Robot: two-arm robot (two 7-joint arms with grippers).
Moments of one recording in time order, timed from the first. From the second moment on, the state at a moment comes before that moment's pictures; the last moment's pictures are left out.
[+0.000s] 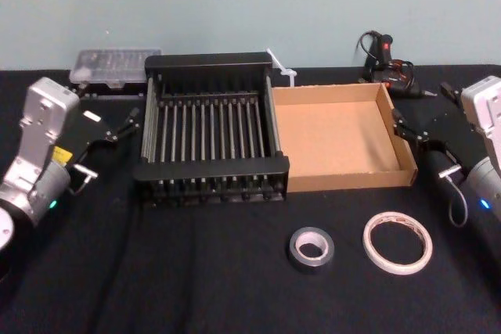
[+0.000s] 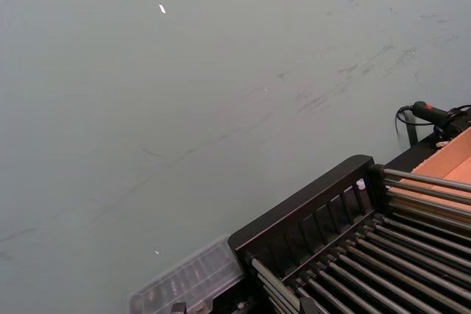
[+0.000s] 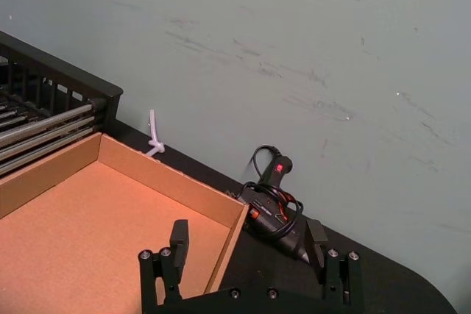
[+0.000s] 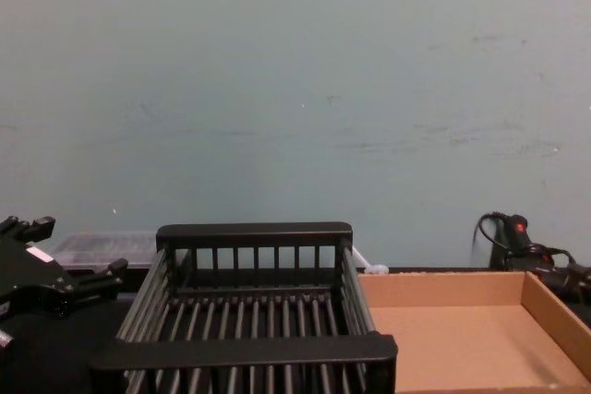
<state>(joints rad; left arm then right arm) -0.20 0.60 0.45 -1.41 -0.25 -0.12 0.03 0.20 0.60 -0.45 -1.41 0.25 -0.12 -0.03</state>
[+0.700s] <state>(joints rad) -0.20 0.60 0.45 -1.41 -0.25 -0.12 0.03 0.20 0.60 -0.45 -1.41 0.25 -0.12 -0.03</state>
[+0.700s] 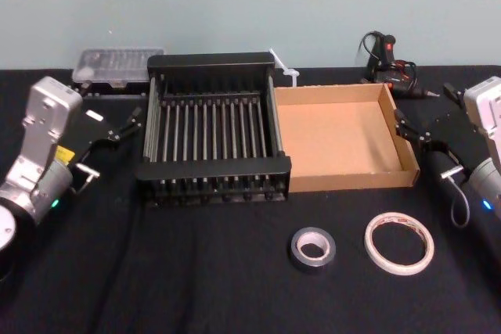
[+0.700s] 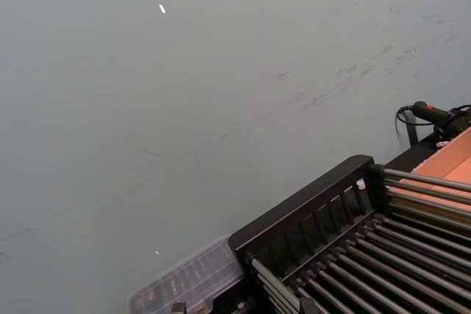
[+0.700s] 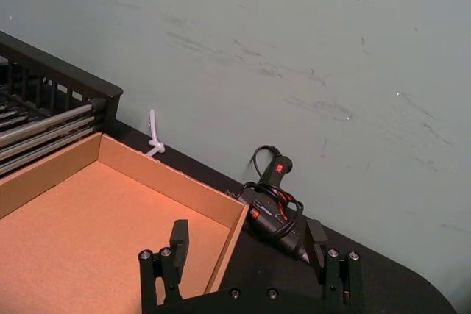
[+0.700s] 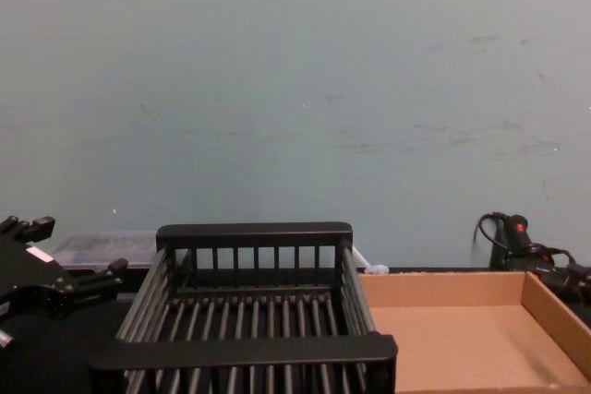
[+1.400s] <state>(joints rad) -0.20 0.60 0.45 -1.41 -0.25 -0.12 0.03 0.11 0.63 -0.38 -1.49 0.29 -0.08 0.01</state>
